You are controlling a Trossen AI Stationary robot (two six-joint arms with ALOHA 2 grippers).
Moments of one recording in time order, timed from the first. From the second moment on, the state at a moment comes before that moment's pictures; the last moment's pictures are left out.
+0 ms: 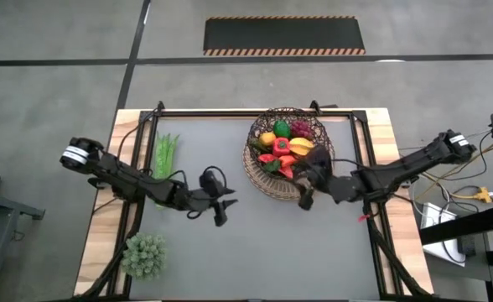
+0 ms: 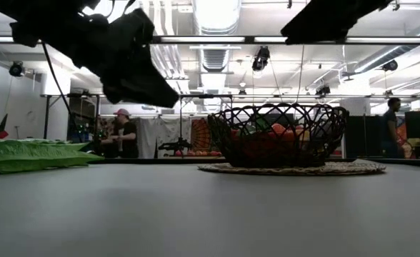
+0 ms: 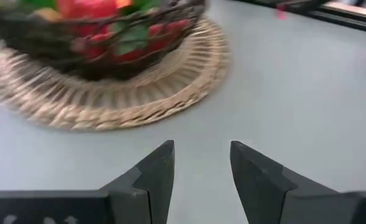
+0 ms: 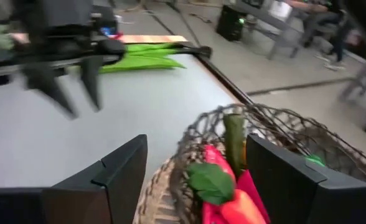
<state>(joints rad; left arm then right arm) -0.29 1.43 0.63 0.26 -0.50 -0.44 0.34 1.10 0.70 -0.05 0.75 0.15</state>
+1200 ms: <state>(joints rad) -0.06 1.43 0.89 -1.26 -0.55 -1.41 0.41 1.09 0.65 -0.06 0.76 0.01</state>
